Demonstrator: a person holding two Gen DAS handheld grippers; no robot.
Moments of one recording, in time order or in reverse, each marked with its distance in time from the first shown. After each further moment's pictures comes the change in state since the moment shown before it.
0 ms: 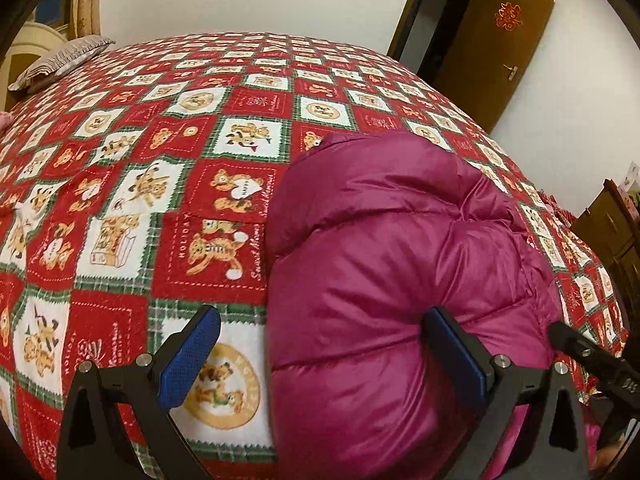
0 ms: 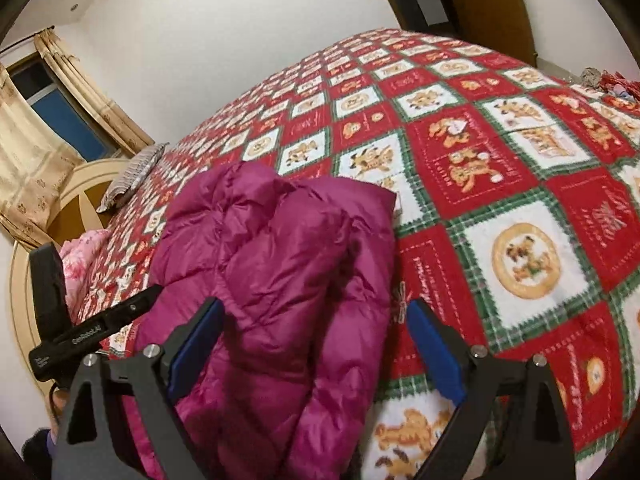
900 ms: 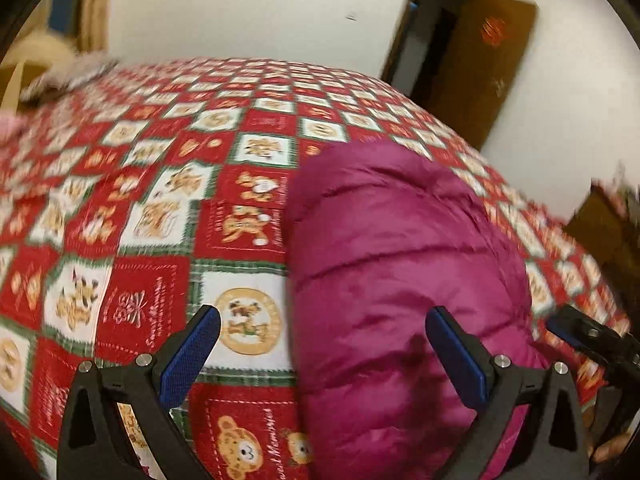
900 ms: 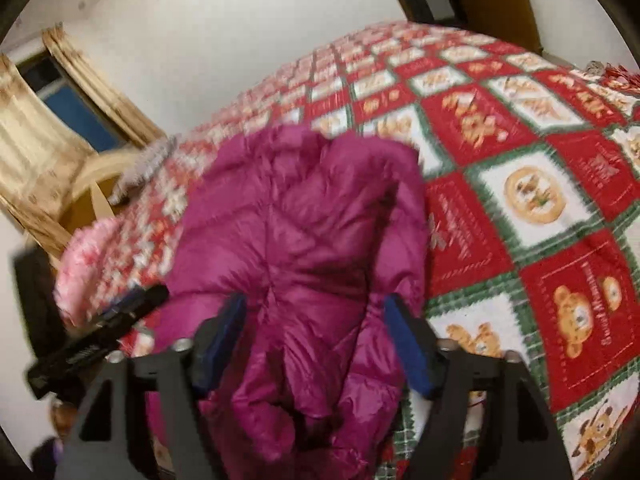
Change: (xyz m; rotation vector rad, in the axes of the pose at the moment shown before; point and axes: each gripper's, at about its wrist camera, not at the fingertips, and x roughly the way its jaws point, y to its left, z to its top) left arm -0.058 0.019 -0.038 -0.035 -0.102 -0.032; right arm -0.044 0.023 -0.037 0.021 -0.083 0.046
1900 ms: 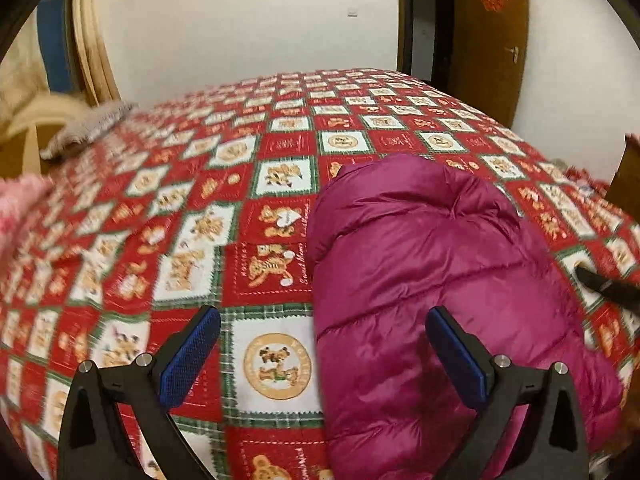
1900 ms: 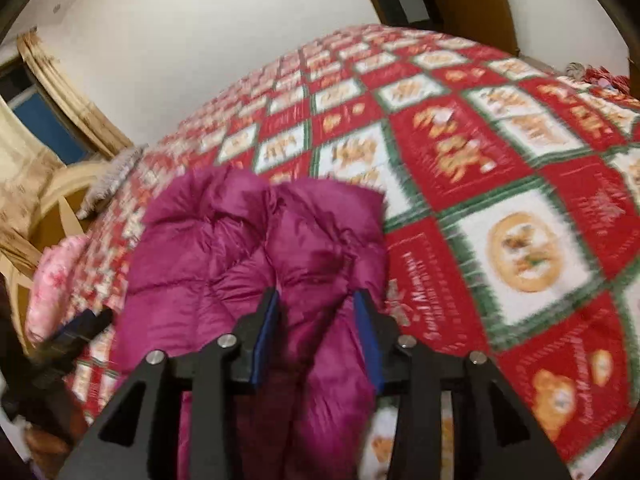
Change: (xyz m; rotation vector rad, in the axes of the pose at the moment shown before) left arm 0.013 -0.037 0.020 0.229 -0.019 0.238; right arm 0.031 -0.018 0.038 0.013 0.008 -0.119
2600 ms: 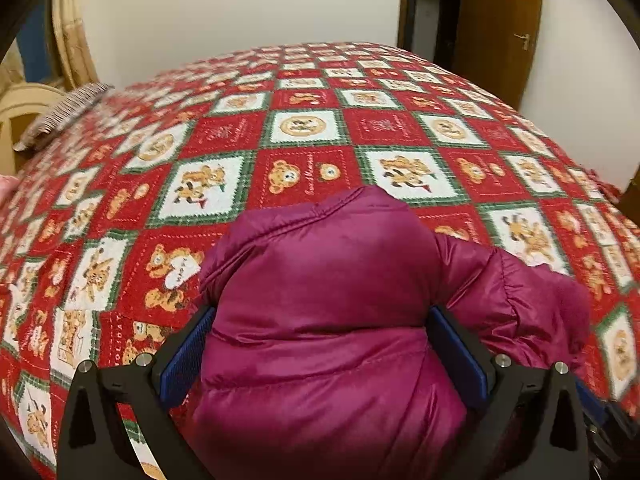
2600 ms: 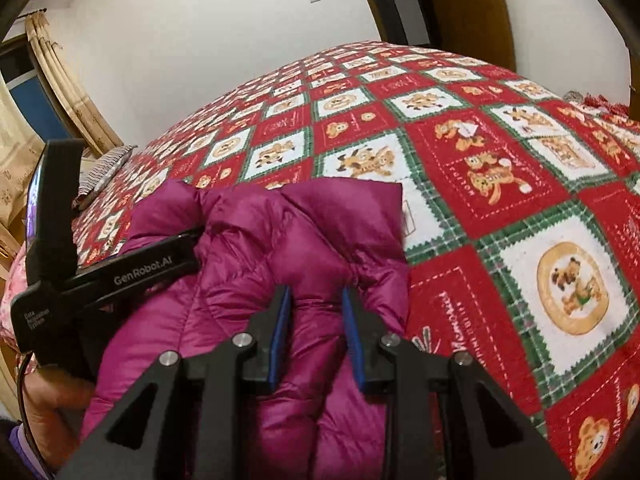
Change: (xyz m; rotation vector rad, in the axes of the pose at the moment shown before) left arm 0.122 -0.048 0.059 -0.047 0.107 -0.069; right arm 0.067 0.004 -0.005 -0.044 -0.018 -0.059
